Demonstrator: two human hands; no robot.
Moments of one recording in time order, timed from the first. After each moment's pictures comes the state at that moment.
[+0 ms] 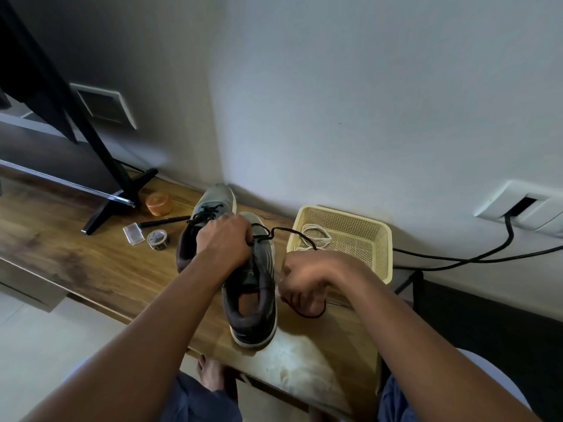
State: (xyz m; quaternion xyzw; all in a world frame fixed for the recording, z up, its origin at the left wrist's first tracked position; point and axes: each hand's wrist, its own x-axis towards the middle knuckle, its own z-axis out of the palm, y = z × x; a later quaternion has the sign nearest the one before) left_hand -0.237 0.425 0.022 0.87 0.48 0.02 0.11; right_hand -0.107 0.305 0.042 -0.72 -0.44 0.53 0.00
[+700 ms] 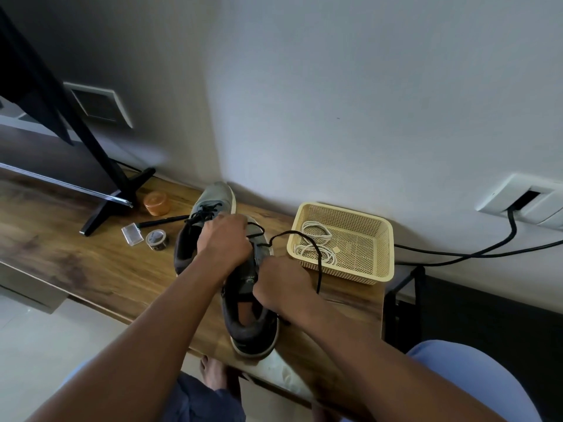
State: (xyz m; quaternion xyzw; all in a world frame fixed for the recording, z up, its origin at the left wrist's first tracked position) left_hand -0.229 0.435 0.008 0.87 0.48 0.01 0.12; right_hand -0.158 0.310 -0.010 -0.82 -0.50 0.23 0.12
